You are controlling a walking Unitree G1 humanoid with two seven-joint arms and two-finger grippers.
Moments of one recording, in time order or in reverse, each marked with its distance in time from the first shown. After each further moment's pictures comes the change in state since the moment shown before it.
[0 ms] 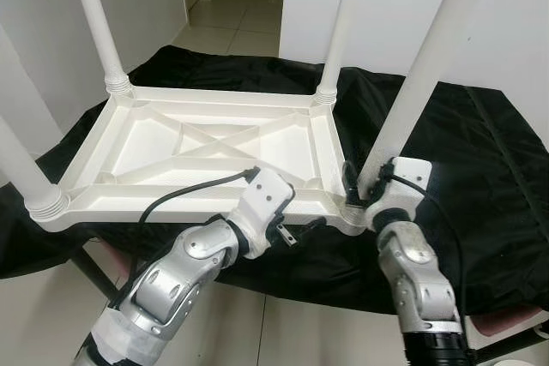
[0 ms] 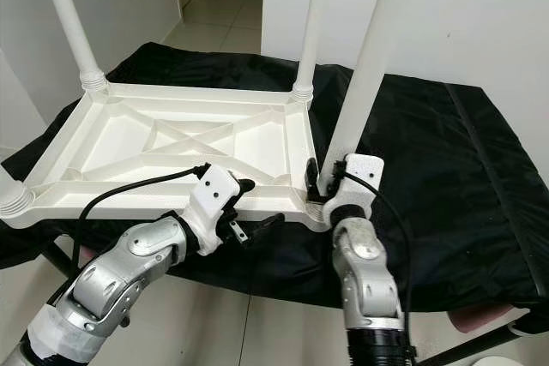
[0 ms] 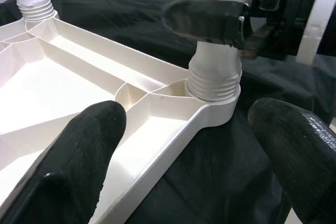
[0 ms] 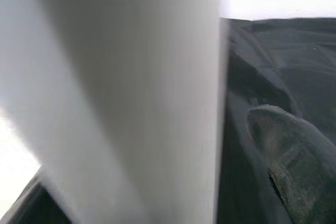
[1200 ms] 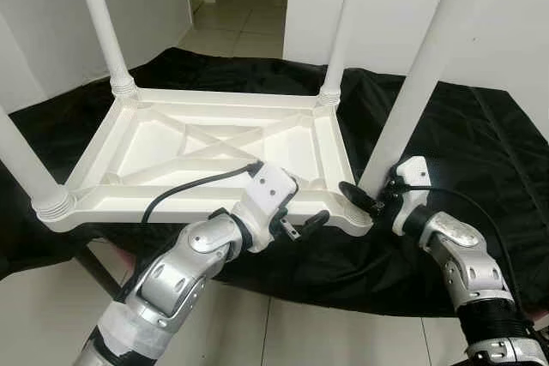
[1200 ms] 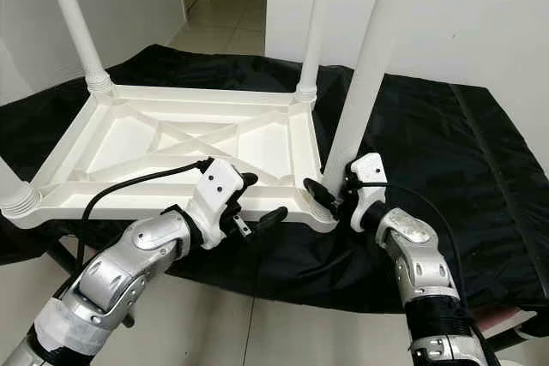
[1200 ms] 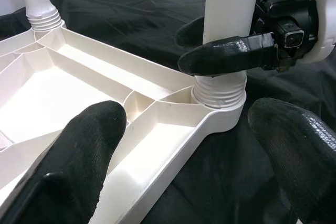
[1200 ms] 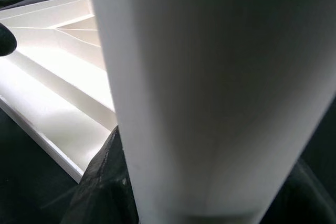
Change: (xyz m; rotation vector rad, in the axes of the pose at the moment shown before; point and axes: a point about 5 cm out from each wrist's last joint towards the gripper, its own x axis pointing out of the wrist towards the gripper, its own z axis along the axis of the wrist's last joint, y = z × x) left arm 0.006 0.002 0.005 0.018 -0.018 0.005; right arm 0.015 -0.037 -0.010 -0.175 0.114 0.610
